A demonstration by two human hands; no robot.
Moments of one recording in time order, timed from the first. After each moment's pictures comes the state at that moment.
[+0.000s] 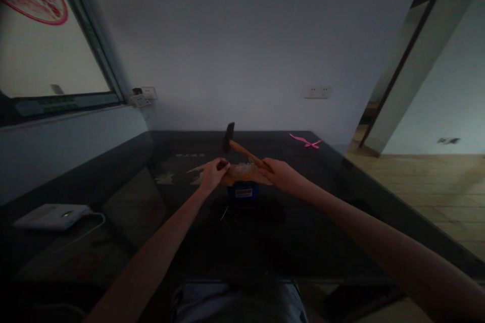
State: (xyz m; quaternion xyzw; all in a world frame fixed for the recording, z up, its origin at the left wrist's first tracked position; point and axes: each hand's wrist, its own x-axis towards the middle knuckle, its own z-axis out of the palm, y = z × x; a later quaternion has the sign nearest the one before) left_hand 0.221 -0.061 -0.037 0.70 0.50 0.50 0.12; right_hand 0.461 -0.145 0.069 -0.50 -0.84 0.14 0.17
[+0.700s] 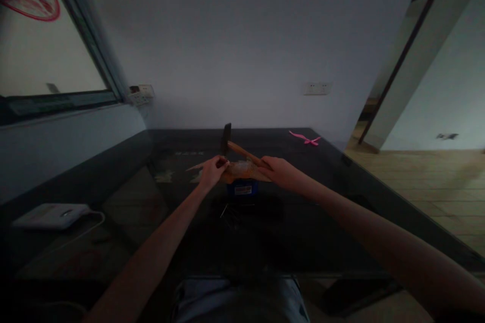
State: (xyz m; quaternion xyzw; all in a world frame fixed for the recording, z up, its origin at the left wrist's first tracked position) left_hand 0.221 -0.059 -0.038 0.70 0.50 0.49 0.11; right_hand 0.462 -0.143 0.070 -0.49 -0.85 0.14 0.14
